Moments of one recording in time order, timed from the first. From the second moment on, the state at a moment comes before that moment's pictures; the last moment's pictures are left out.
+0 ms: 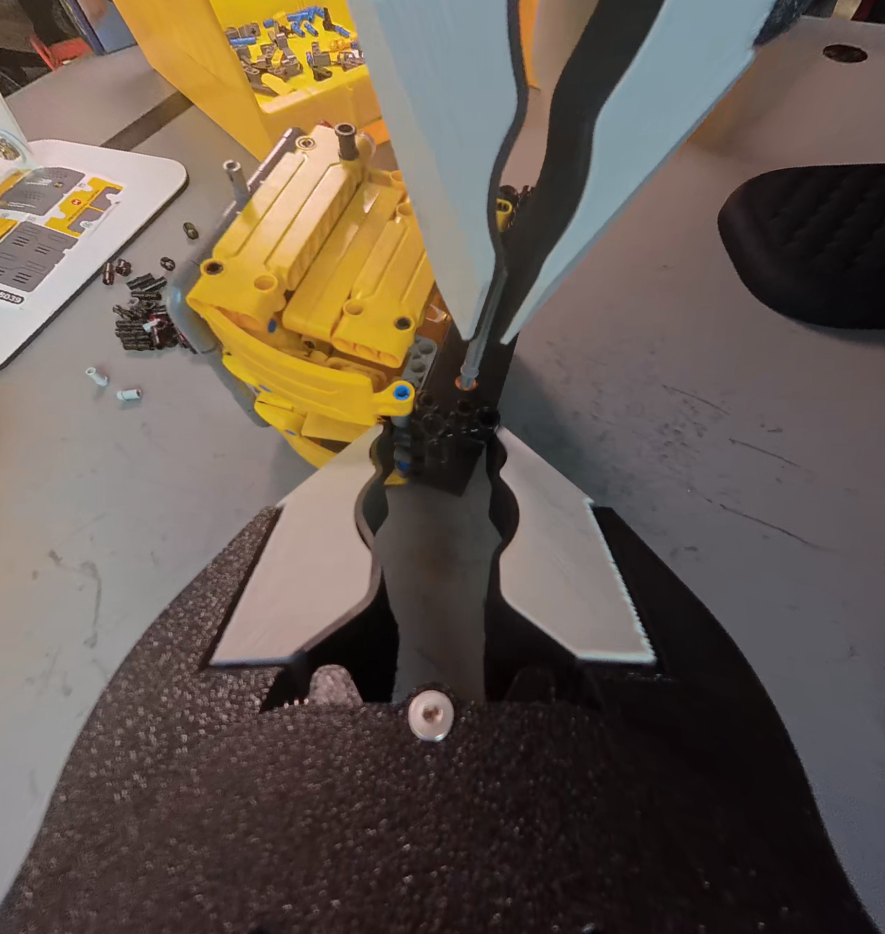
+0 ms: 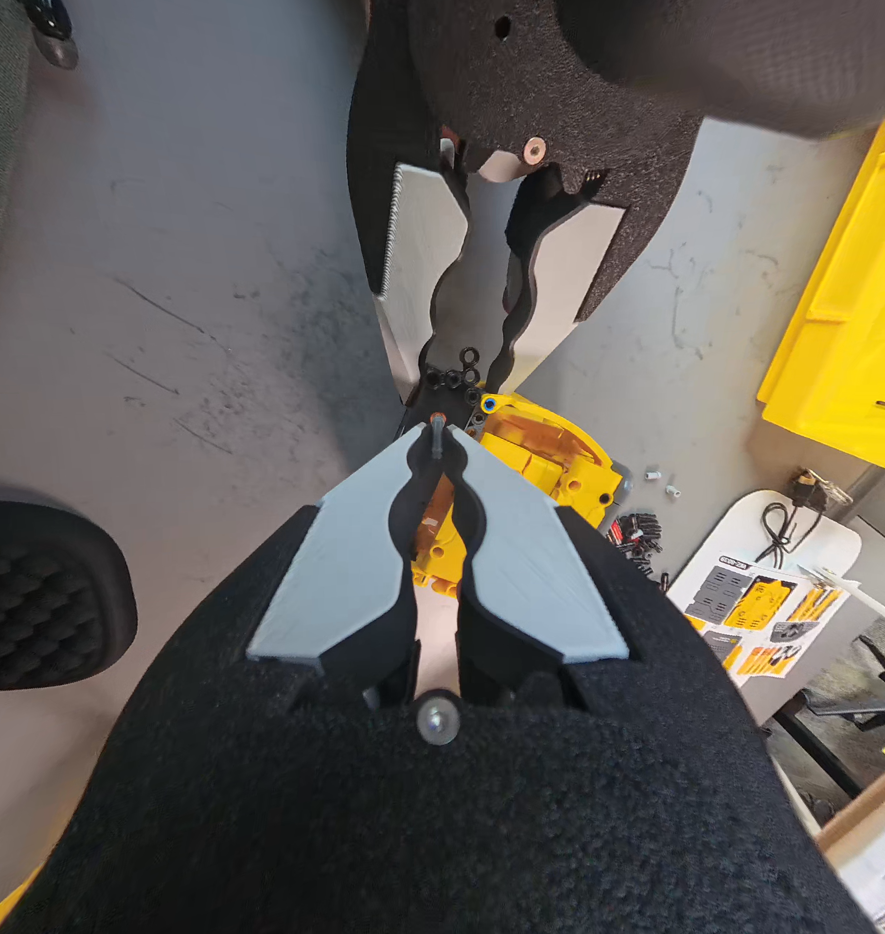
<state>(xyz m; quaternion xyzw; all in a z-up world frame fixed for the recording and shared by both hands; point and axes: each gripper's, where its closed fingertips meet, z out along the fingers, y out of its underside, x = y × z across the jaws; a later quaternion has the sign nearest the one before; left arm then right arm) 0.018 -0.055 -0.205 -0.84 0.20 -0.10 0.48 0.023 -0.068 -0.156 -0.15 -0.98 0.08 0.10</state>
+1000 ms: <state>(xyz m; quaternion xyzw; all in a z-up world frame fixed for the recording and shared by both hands) 0.020 -0.054 -0.204 -0.86 0.18 -0.12 0.47 0.020 -0.067 -0.166 -0.27 -0.94 0.17 0.10</state>
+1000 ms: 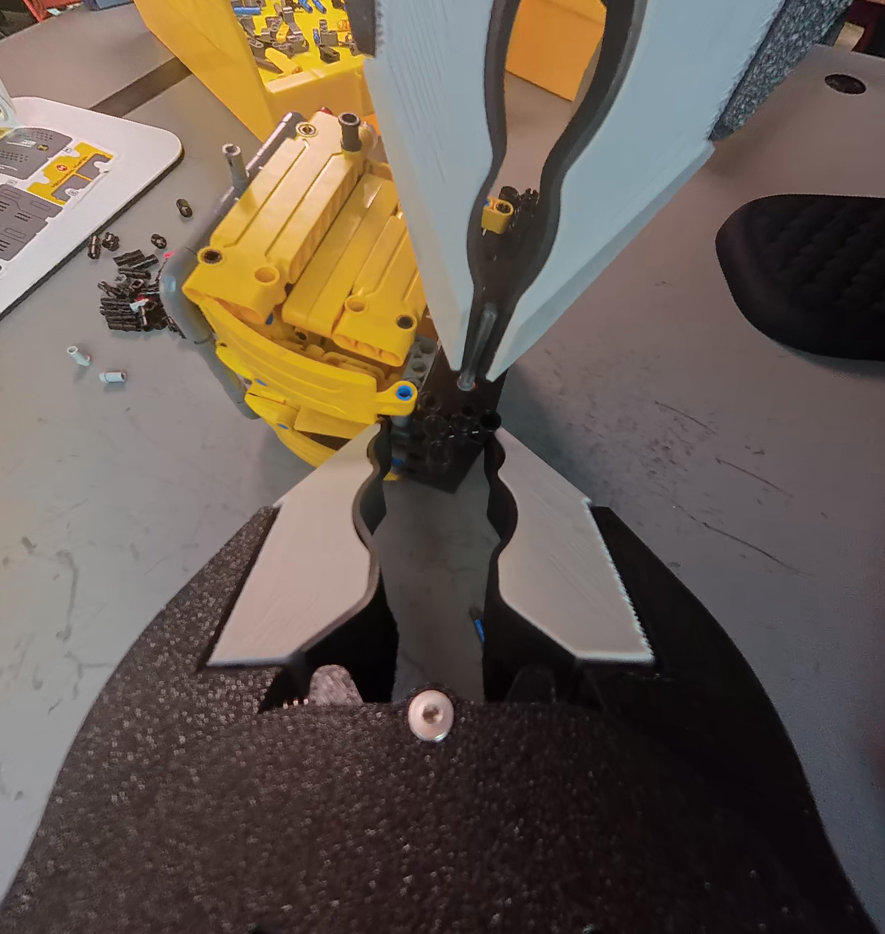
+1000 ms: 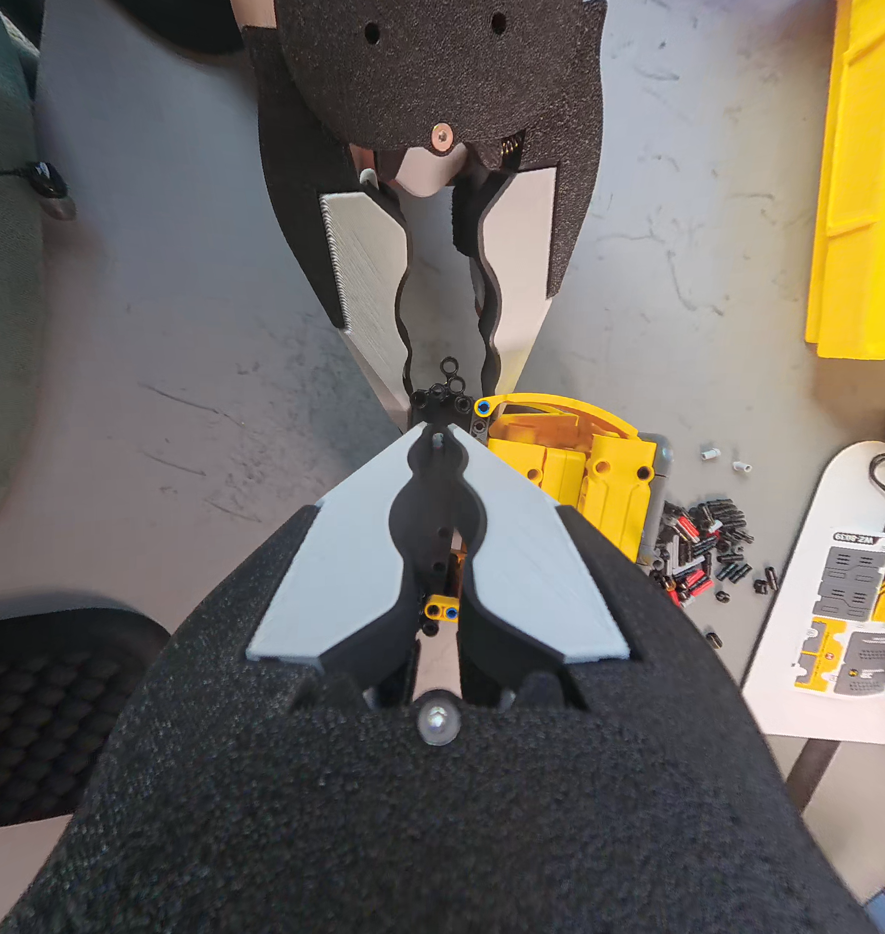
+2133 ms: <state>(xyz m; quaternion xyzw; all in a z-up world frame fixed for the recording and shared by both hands) 0.025 -0.058 -0.203 -0.84 0.22 -0.12 0.48 0.029 -0.068 -0.157 -0.01 -1.00 0.02 0.05</state>
